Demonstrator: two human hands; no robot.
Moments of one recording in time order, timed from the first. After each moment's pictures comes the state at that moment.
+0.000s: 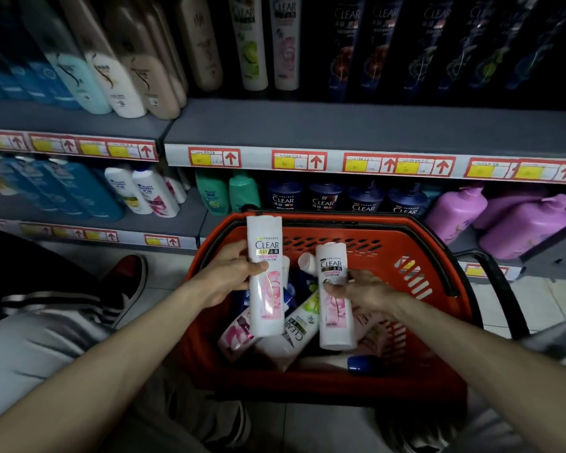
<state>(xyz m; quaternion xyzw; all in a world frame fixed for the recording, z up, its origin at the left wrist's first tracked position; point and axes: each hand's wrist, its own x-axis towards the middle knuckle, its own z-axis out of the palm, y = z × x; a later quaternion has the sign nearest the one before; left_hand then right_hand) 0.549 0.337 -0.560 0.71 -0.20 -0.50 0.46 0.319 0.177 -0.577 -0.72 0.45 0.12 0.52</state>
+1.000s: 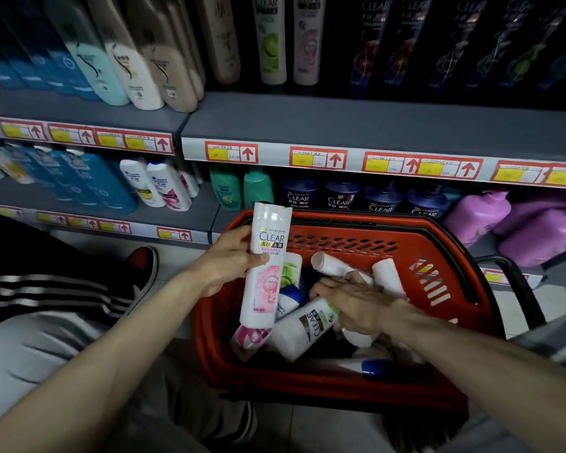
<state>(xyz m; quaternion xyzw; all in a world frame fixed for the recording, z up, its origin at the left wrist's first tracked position) 0.574 0.349 -0.543 0.69 -0.26 -0.49 0.46 0.344 0.189 -0.604 -0.96 0.10 0.19 0.18</state>
